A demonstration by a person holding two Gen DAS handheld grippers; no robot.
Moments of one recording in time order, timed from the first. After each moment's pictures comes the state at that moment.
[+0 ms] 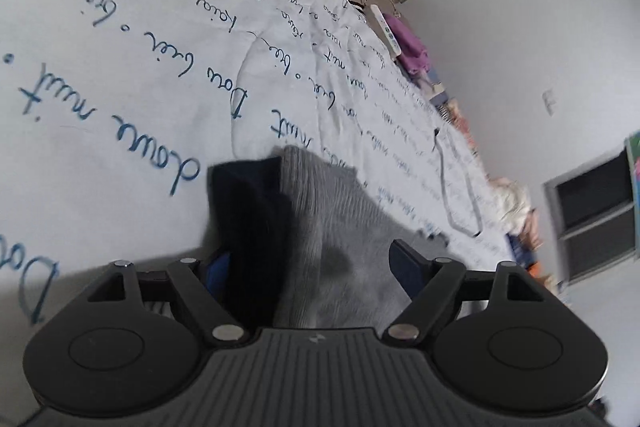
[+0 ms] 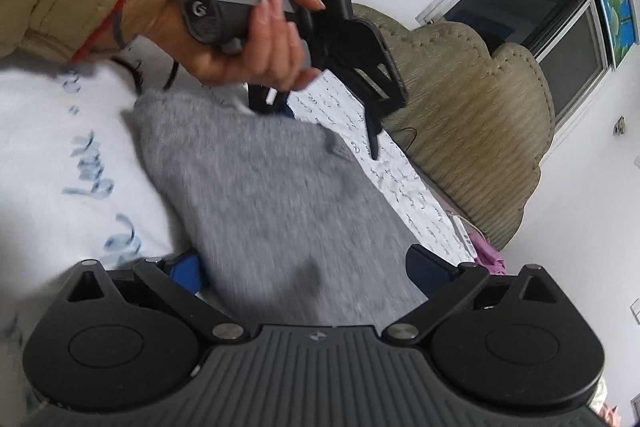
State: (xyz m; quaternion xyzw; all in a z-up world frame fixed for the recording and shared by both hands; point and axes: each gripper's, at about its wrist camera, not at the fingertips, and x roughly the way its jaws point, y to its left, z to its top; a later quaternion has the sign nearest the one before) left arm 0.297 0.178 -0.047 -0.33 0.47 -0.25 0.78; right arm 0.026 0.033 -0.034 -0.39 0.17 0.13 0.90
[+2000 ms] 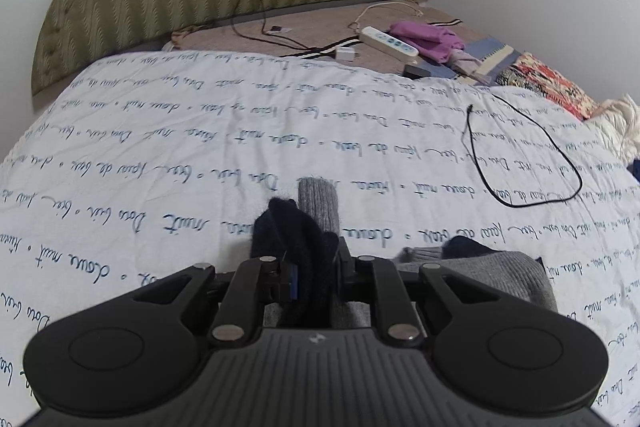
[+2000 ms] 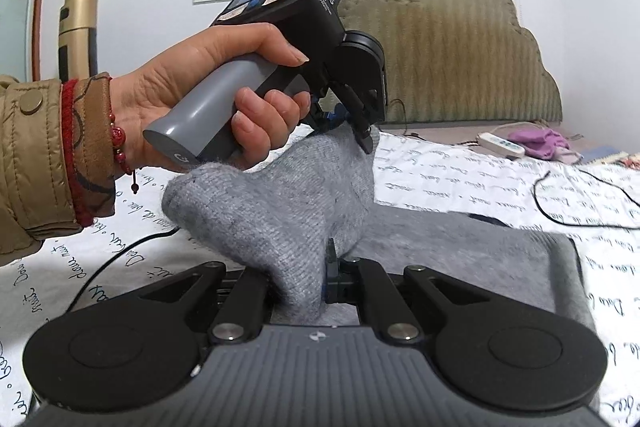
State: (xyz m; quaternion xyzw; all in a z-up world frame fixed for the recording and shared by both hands) left arm 0.250 -0.040 0.071 -0.01 0.40 -0.10 0.91; right arm 0.023 -0.140 0.031 -0.02 0.18 0.18 0.97
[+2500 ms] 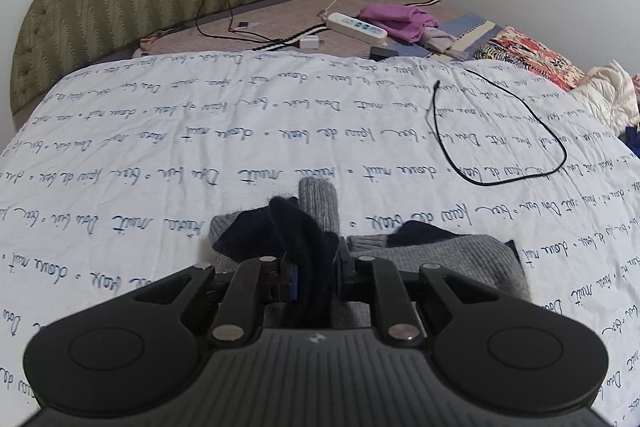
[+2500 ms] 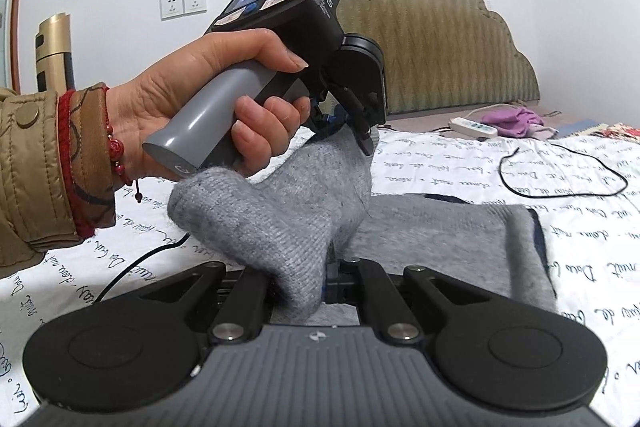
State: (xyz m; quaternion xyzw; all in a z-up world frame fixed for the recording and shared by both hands) left arm 0.241 -0.102 0.063 0.02 0.40 -0.11 0.91; right arm 0.009 -0.185 0.025 0.02 0.19 0.16 0.97
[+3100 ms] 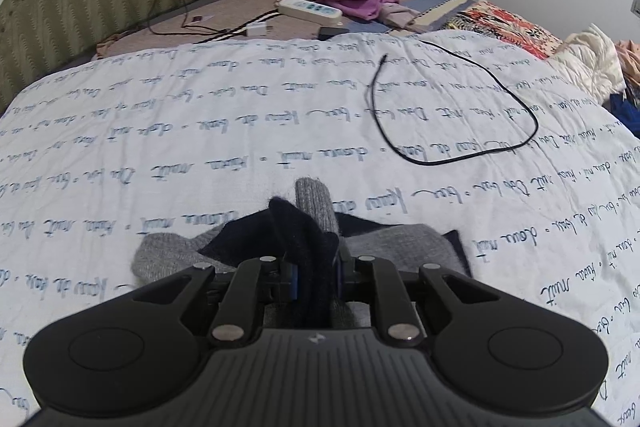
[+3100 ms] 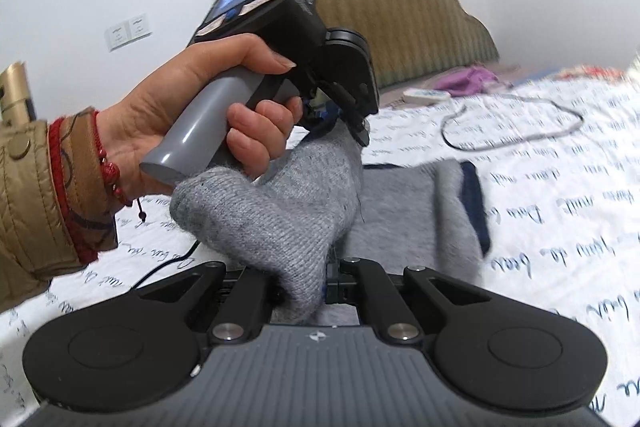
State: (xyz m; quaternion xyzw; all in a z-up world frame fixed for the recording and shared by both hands) left arm 0.238 -0.193 0.042 0.05 0.41 -0.13 0.90; right arm 0.001 -0.256 0.008 0.12 0.21 0.11 0.96
